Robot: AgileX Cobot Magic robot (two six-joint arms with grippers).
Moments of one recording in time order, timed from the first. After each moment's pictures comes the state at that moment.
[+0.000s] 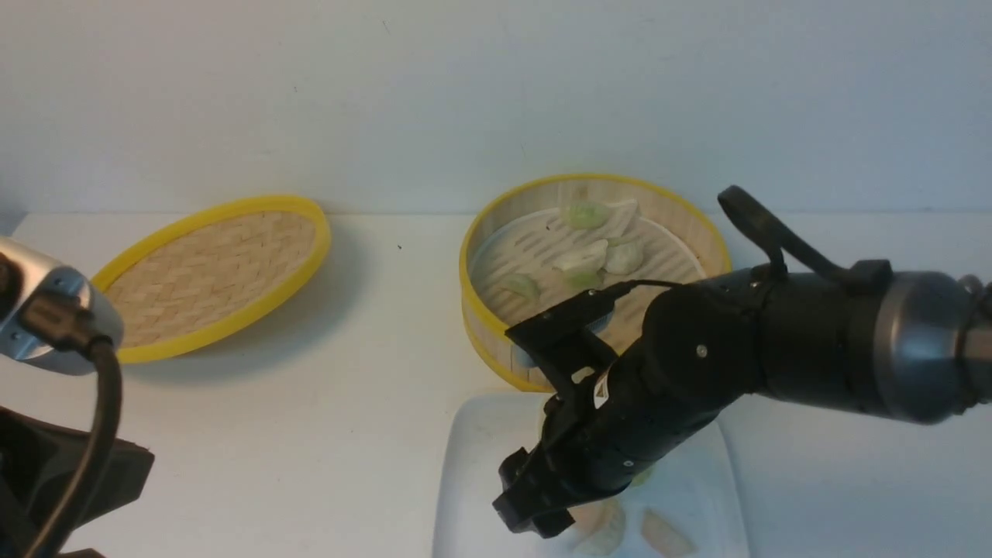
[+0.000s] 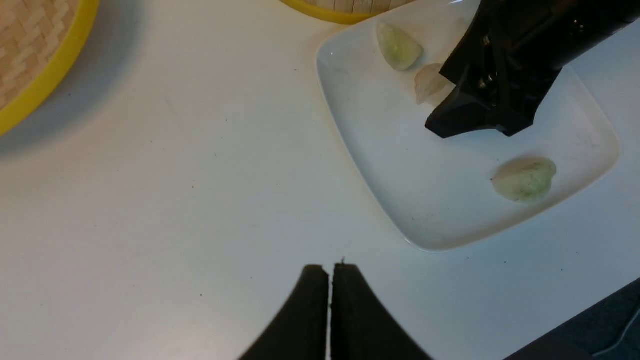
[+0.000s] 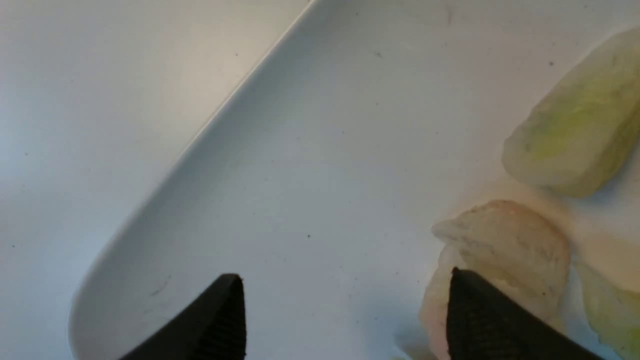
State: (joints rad) right arm 0.74 1.78 -1.12 0.34 0.70 -0.15; left arm -0.67 0.75 -0.97 0.05 1.15 -0.23
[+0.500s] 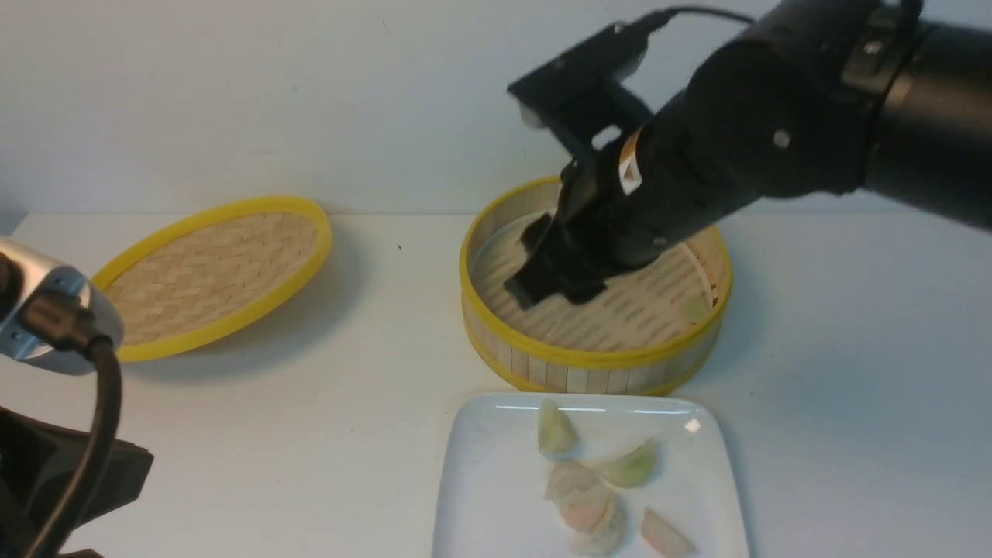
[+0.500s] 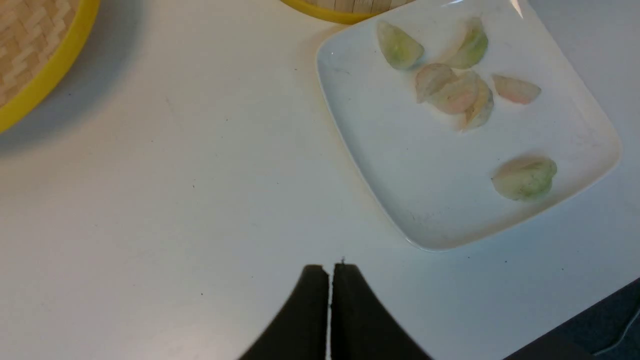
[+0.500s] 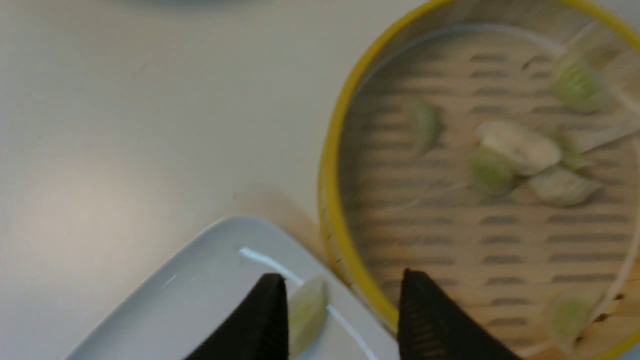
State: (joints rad) right arm 0.71 1.67 -1.55 -0.12 0.96 0.07; left arm -0.67 0.75 -0.97 0.05 1.15 -0.23
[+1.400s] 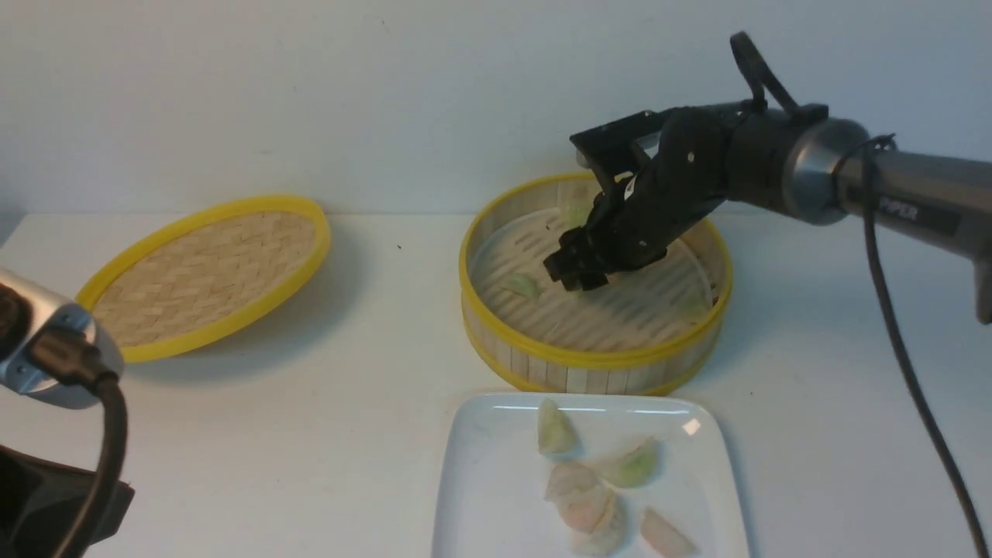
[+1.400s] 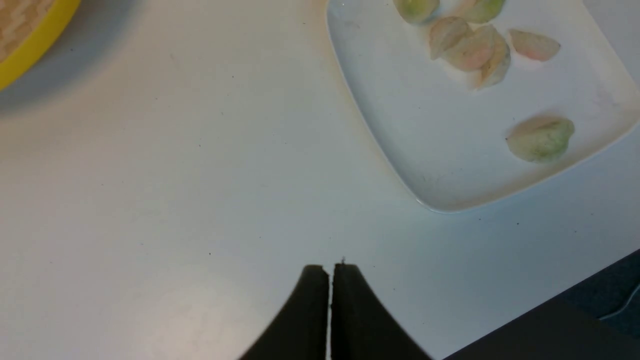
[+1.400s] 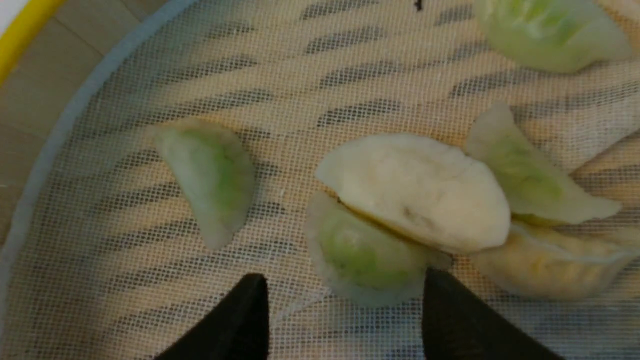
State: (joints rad) right arm 0.42 2.20 -1.74 0.18 0.73 -0.17; left arm -0.67 0.75 -0.97 0.05 1.23 -0.23
